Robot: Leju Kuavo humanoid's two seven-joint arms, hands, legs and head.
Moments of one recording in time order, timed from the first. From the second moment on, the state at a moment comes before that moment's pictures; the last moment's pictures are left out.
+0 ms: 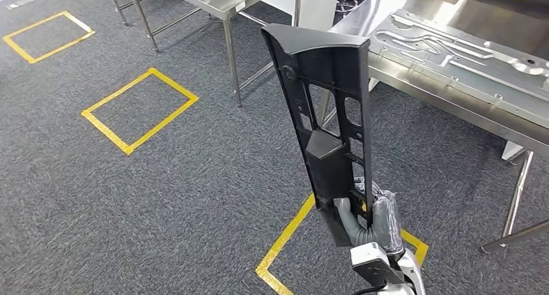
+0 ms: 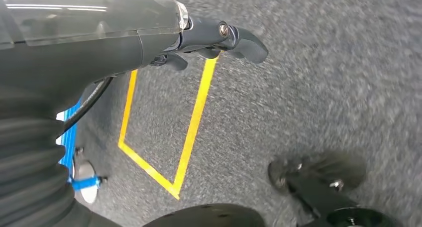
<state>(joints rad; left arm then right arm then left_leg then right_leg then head) -0.10 -0.13 1.00 -0.20 -1.42 0.19 0.07 0.14 0.08 0.02 -1.79 0.63 -0.19 -0.58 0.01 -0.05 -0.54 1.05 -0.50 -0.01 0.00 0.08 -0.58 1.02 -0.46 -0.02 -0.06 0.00</state>
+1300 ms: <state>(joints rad) -0.09 -0.15 1.02 -0.20 -1.40 0.20 -0.01 0.05 -0.07 0.08 -1.76 0.46 -0.11 -0.57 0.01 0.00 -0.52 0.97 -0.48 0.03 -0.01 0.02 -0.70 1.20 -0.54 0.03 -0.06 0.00</state>
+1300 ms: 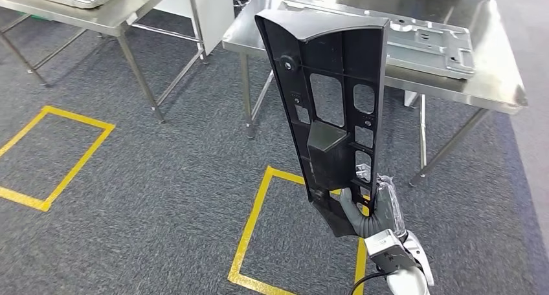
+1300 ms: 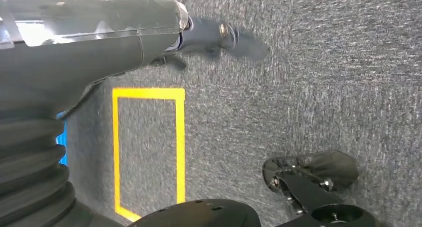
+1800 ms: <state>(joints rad) -0.10 -0.15 1.00 -0.20 -1.41 0.20 0.00 0.05 -0.07 0.08 -1.76 0.46 -0.11 -0.57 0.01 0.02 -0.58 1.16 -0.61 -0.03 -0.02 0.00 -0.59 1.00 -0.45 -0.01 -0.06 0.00</state>
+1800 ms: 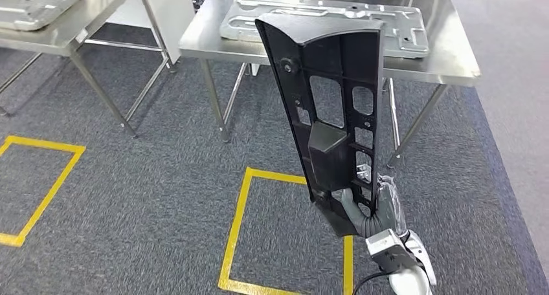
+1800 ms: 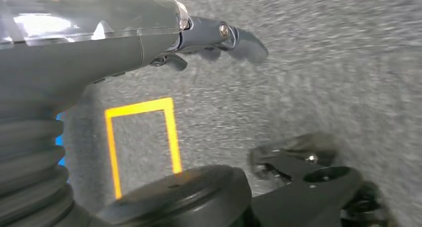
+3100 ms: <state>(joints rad) -0.11 -0.16 1.00 -0.20 -1.39 0.20 -0.02 0.00 -0.07 0.09 -1.75 0.51 -0.17 -0.57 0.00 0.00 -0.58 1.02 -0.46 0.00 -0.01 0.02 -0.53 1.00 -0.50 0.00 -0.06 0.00</state>
